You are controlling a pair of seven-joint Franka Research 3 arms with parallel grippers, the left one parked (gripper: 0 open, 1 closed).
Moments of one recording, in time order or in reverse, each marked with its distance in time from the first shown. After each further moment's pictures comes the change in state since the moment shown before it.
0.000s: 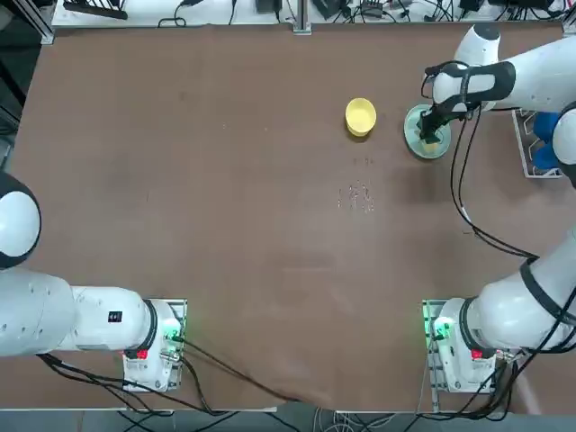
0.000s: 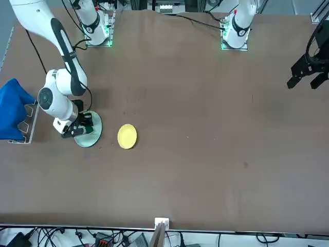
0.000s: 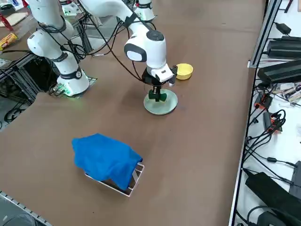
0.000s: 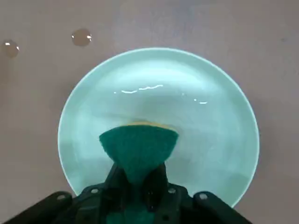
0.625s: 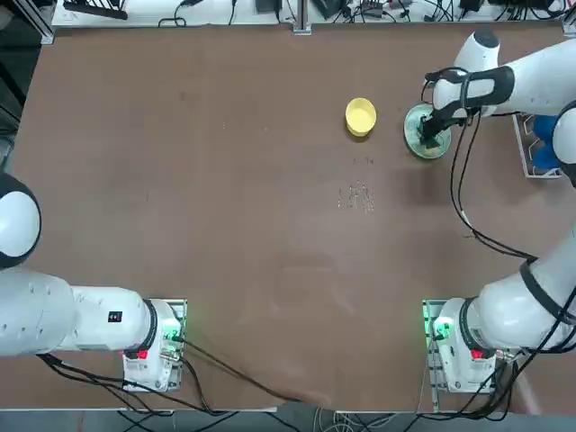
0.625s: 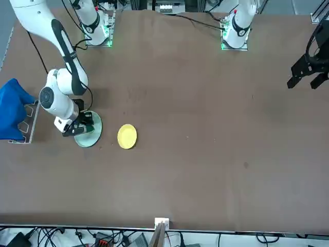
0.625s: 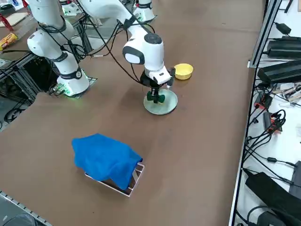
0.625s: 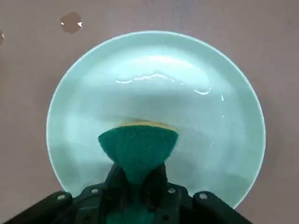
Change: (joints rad) arm -0.007 0.004 -0.001 -0.040 0.000 0.051 -0.002
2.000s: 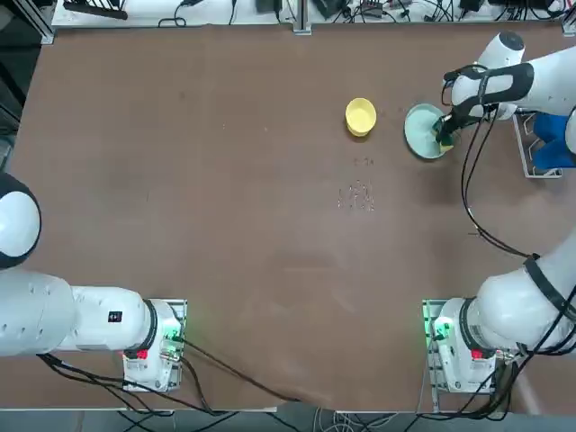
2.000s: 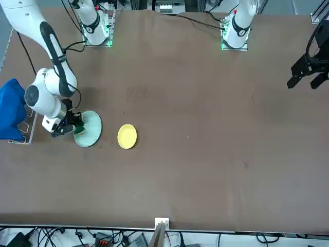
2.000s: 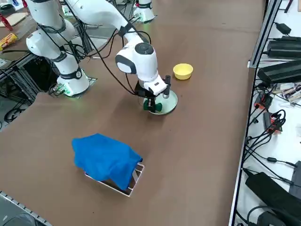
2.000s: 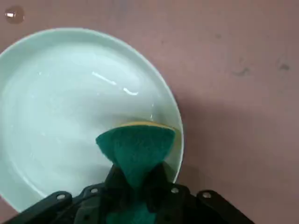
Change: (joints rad) arm -0.130 0.026 0.006 0.033 0.001 0.029 -0.232
